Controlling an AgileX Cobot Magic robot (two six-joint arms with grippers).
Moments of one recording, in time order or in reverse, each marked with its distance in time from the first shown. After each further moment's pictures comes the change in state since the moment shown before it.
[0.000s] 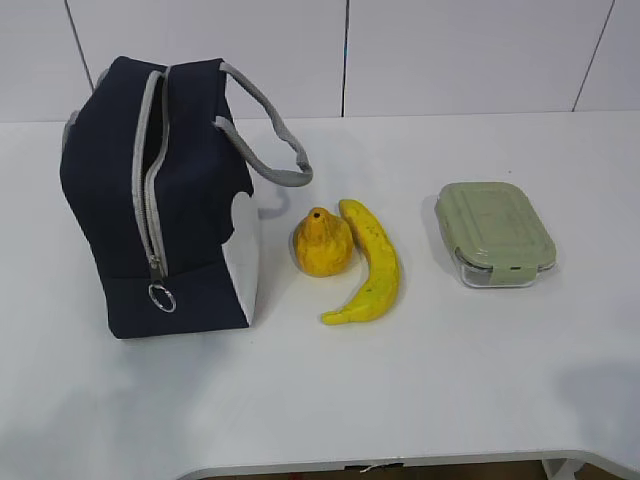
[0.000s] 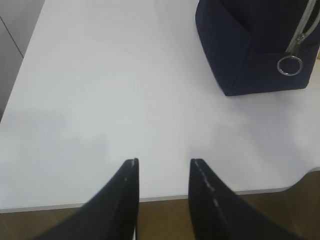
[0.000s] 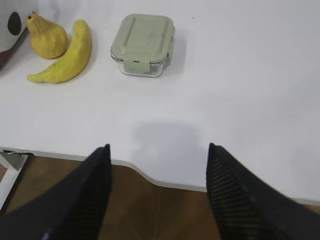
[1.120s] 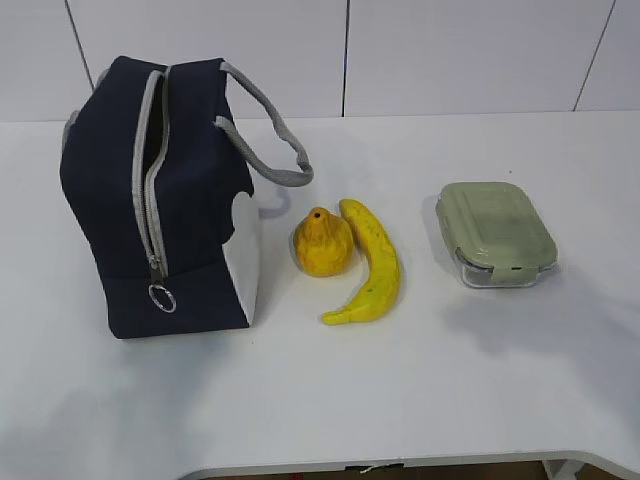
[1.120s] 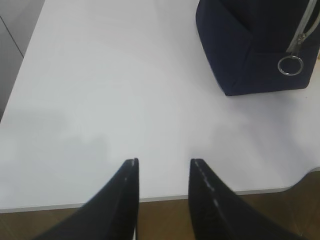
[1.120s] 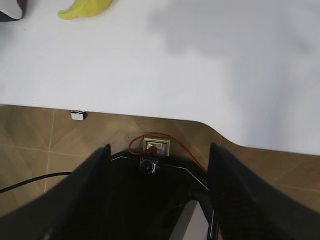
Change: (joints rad) left arm 0.000 0.000 0.000 0.000 0.000 0.000; right arm 0.000 0.863 -0.252 0.260 -0.016 0.031
